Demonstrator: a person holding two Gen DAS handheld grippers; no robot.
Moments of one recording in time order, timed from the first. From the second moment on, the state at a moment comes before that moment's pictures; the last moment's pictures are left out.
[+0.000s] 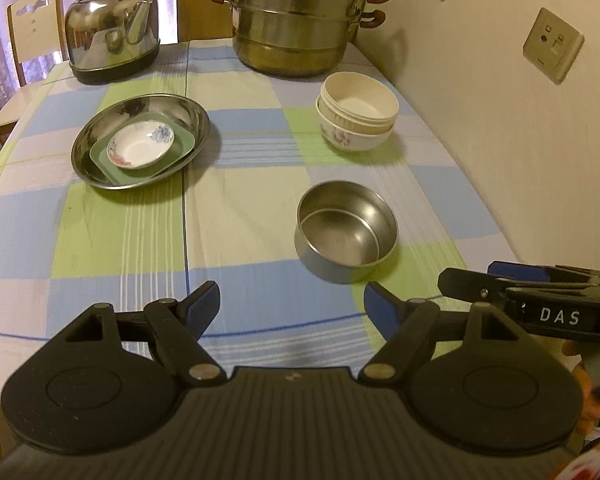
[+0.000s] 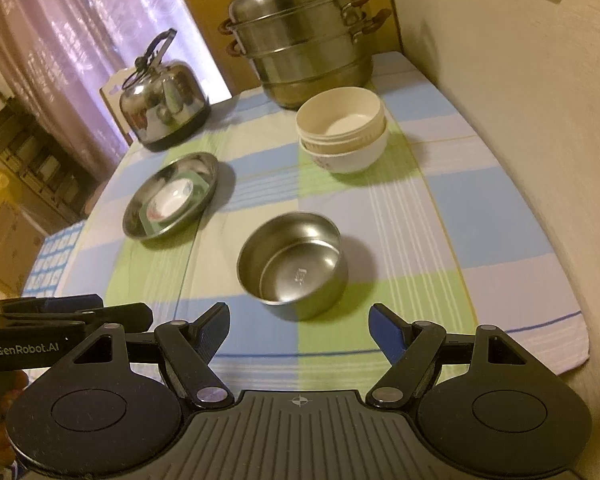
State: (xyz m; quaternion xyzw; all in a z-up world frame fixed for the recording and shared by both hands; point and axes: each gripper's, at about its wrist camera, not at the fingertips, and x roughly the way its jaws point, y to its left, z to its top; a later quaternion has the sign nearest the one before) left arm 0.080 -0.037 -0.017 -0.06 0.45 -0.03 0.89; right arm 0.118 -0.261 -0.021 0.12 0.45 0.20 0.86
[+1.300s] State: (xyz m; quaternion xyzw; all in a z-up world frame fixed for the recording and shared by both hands) left arm 0.143 -0.046 -0.051 -0.04 0.48 -0.06 0.87; right arm 0.162 -0.267 -0.051 0.09 0.47 0.16 0.86
